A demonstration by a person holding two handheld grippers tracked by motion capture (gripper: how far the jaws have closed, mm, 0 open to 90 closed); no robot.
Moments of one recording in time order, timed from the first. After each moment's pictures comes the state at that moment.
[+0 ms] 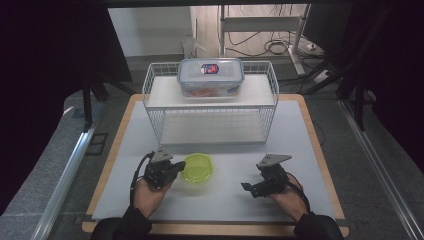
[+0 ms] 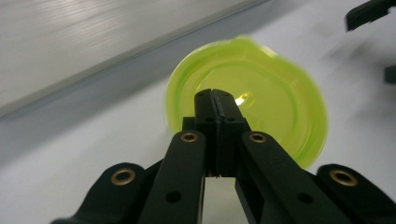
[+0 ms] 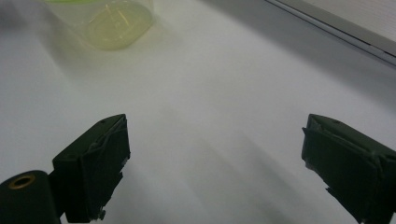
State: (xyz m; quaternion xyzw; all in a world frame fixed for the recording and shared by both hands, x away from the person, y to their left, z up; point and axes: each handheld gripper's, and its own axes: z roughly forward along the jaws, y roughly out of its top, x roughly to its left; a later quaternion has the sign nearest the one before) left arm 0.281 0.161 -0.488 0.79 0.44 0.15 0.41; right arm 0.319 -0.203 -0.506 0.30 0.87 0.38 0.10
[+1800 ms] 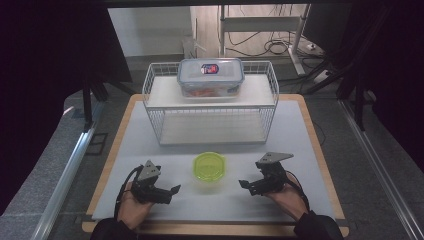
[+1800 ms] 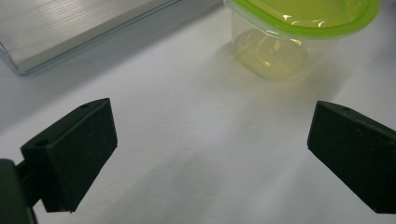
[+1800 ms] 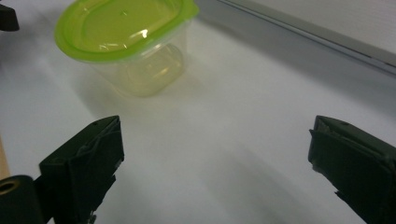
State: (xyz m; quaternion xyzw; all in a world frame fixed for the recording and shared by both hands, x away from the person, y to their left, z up) left arm 0.258 0.192 -0.519 0.81 0.39 0.17 0.41; right arm 0.320 -0.199 -0.500 0.33 0.85 0.41 0.09
